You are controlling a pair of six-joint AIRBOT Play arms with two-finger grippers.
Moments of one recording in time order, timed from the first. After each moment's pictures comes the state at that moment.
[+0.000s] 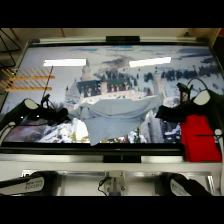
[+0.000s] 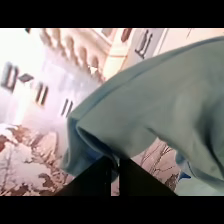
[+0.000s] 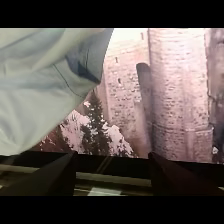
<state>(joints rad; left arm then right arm) 0.06 -1.39 0.84 1.00 -0.96 -1.56 -0.05 -1.14 0.95 -1.23 1.27 1.56</state>
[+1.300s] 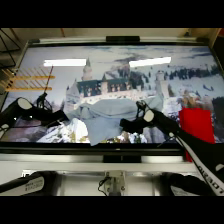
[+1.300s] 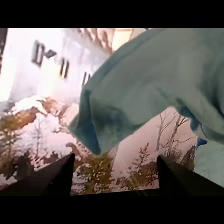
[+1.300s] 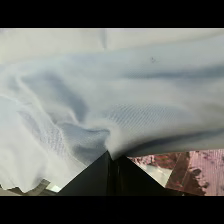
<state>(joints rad) 0.10 -1.30 0.85 1.10 -1.09 -1.49 0.43 -1.39 0.79 -0.93 0.80 1.76</state>
